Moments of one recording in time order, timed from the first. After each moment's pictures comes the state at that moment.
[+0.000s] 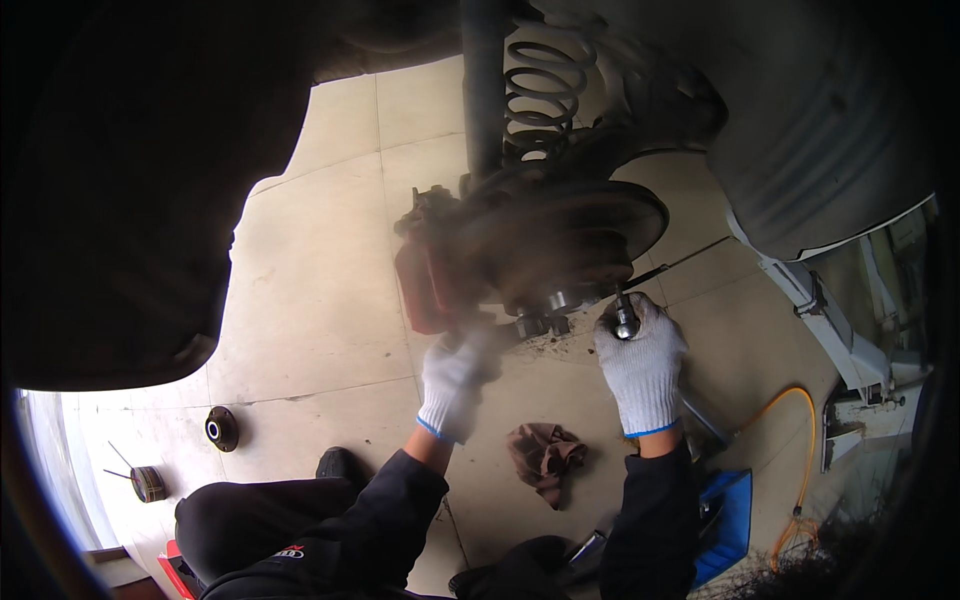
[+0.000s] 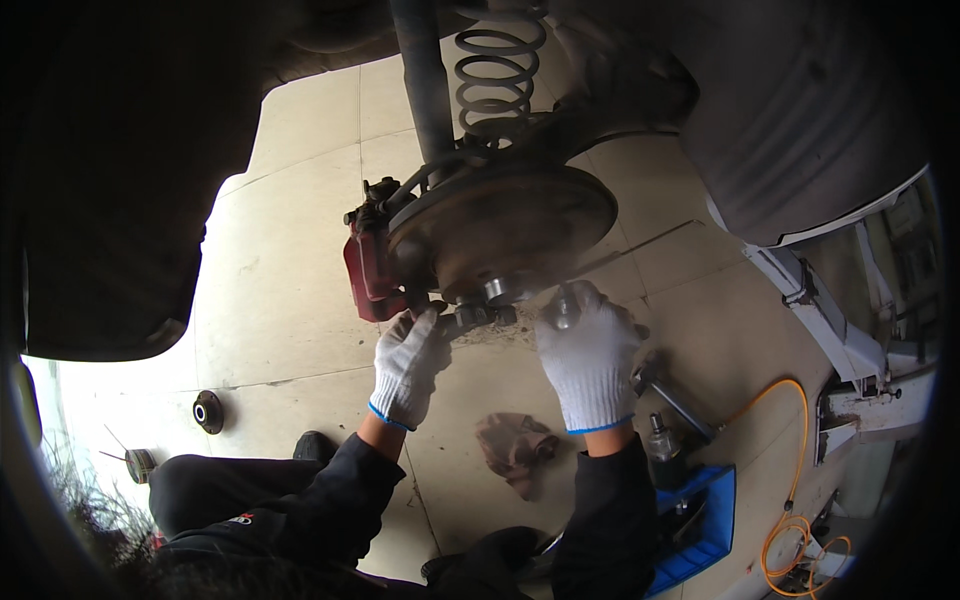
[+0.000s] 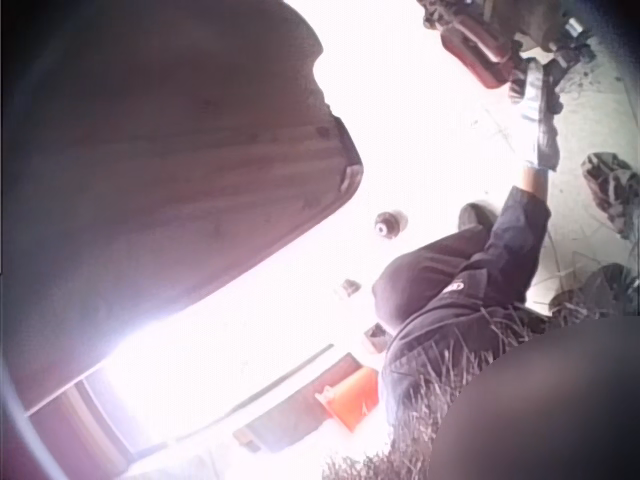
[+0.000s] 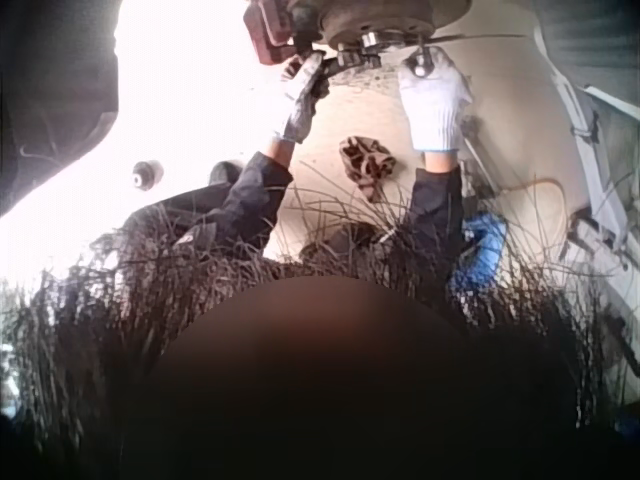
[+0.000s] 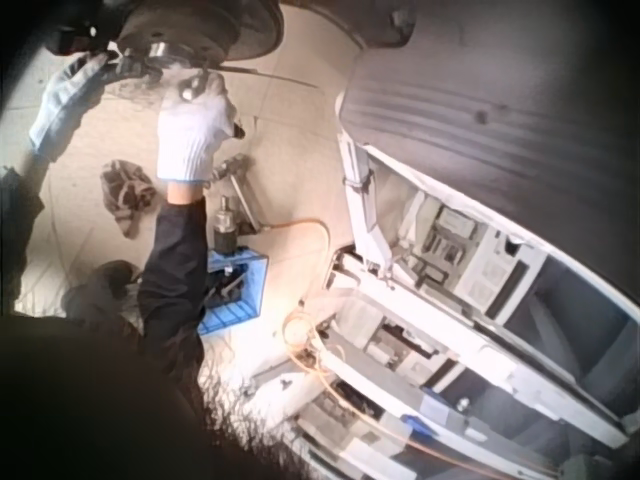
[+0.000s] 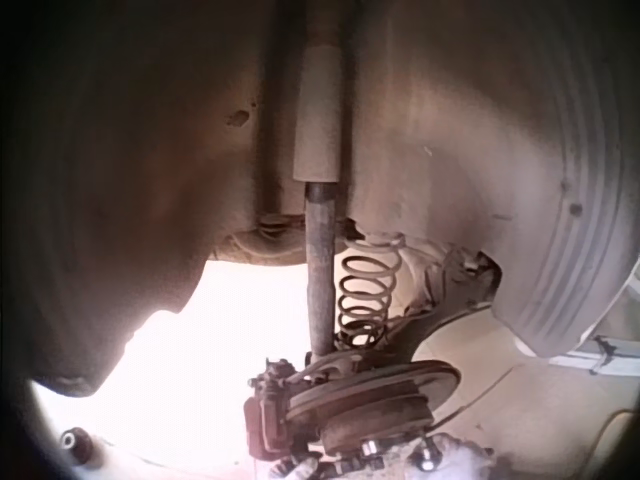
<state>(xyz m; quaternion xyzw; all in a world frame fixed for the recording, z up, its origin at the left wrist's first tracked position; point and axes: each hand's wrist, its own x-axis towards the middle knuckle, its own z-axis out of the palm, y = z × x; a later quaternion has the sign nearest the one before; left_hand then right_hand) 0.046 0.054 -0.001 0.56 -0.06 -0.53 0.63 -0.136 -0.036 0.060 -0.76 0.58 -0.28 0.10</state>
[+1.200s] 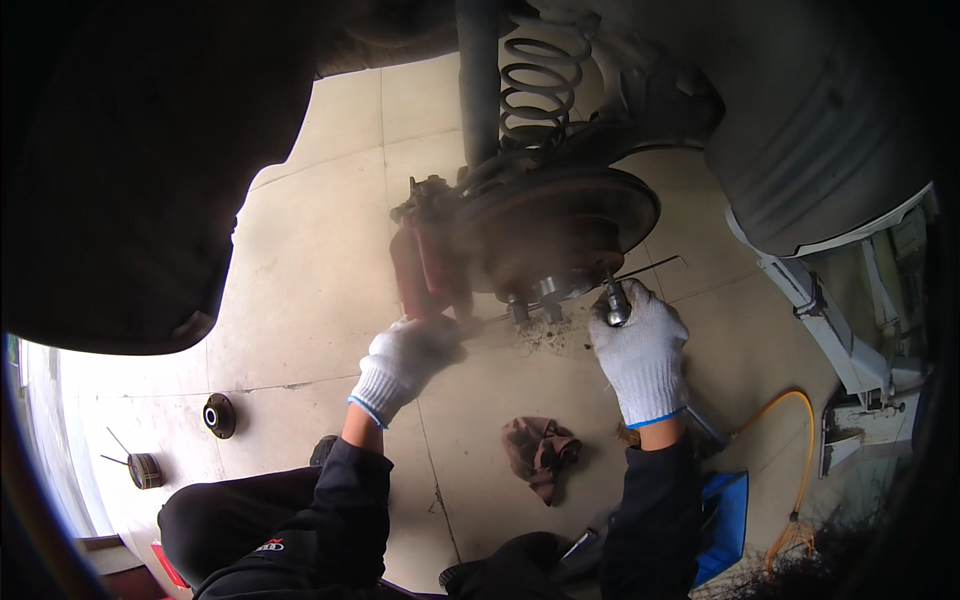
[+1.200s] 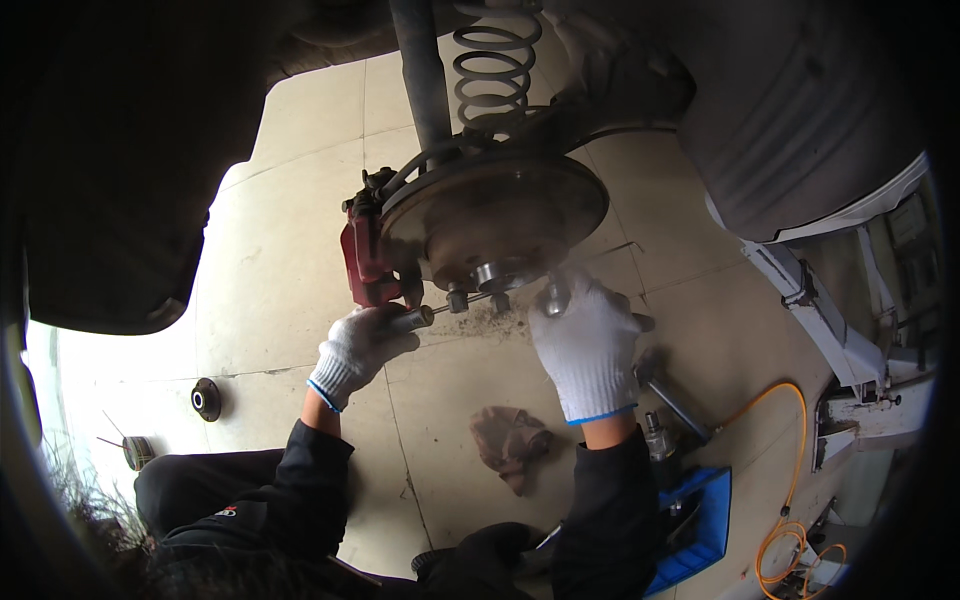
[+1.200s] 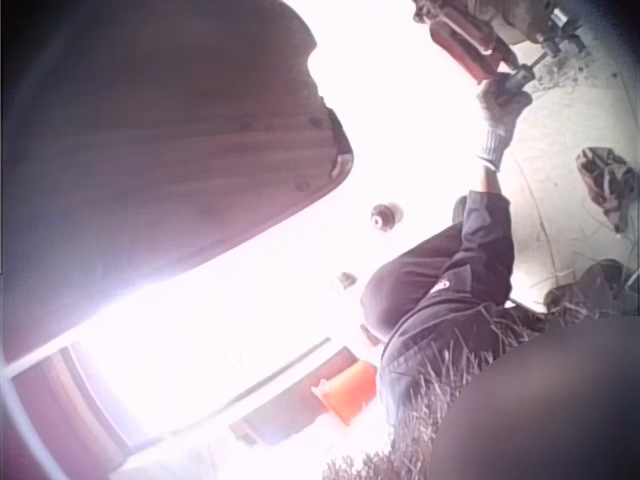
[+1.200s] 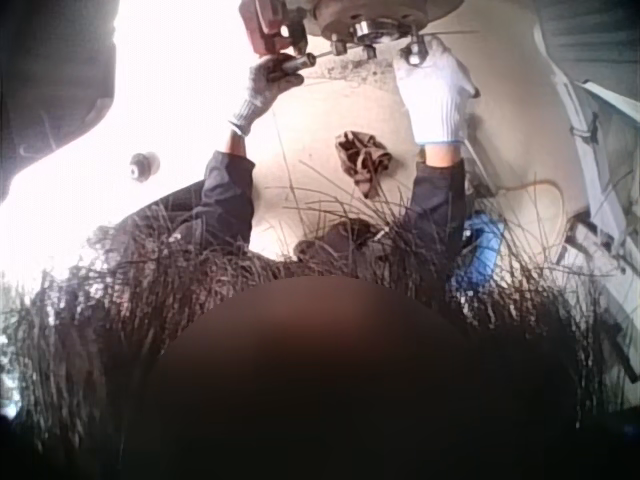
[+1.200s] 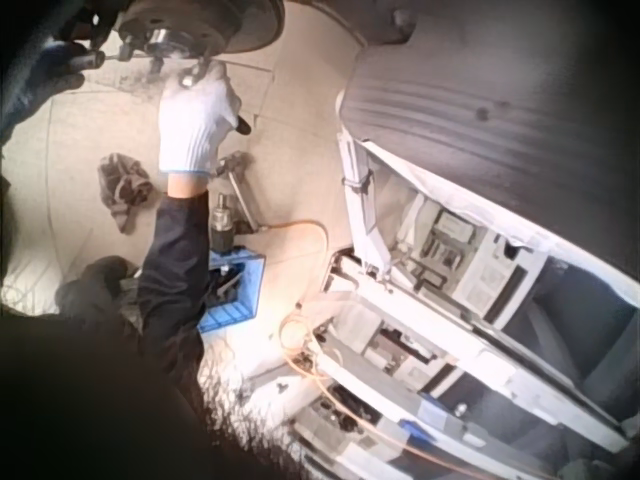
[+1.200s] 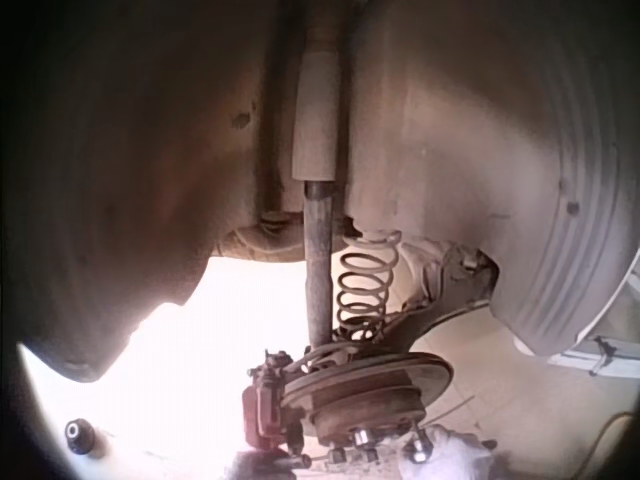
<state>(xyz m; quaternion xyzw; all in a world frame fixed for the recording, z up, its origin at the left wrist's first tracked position) 0.107 0.085 0.014 0.74 -0.44 -0.38 0.34 -0.138 -0.035 0.082 -0.79 0.56 -0.24 0.08</state>
